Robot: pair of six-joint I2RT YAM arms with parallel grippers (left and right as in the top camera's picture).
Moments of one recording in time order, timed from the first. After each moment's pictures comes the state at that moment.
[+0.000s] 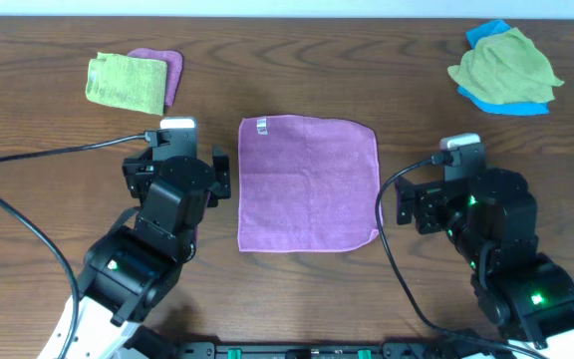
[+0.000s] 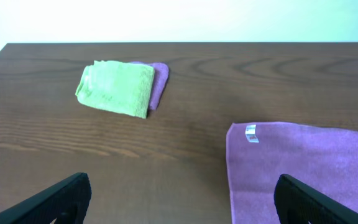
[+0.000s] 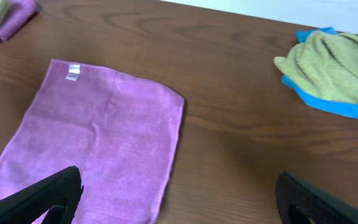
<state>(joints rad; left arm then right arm) -0.55 0.96 0.98 -0.63 -0.54 -0.30 0.29 0.83 0.92 -0.72 0.08 0.07</state>
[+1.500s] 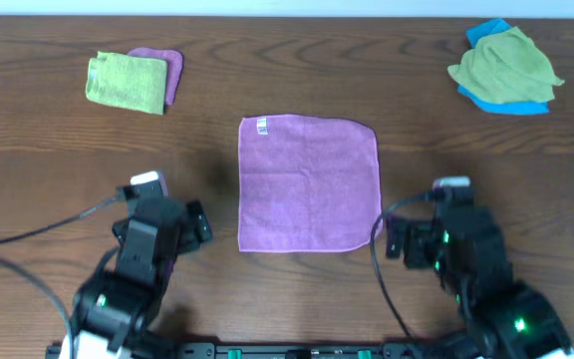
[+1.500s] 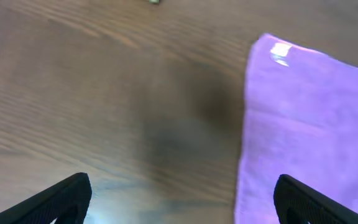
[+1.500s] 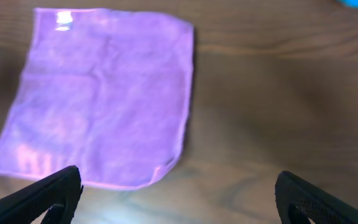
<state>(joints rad) -0.39 0.70 0.62 -0.72 -0.27 -0.53 0.43 0.65 0.69 -0.82 0.15 0.36</state>
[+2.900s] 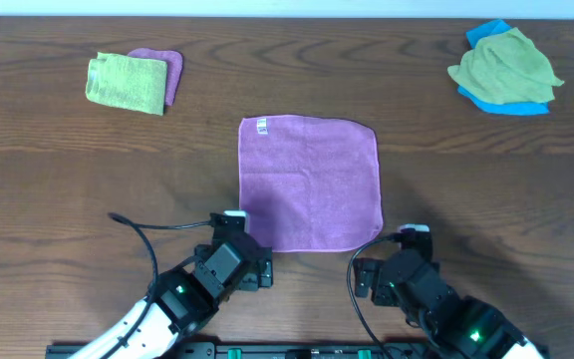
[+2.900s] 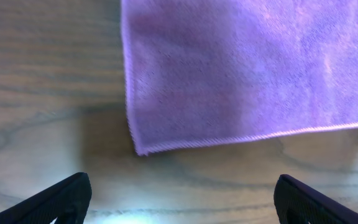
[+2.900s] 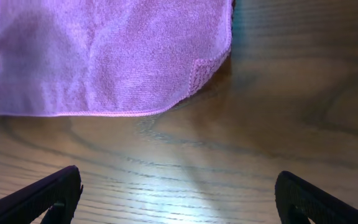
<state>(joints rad) -0.82 0.99 0.41 -0.42 -0.14 -0.74 0.76 0.63 0.41 -0.77 0.20 0.83</state>
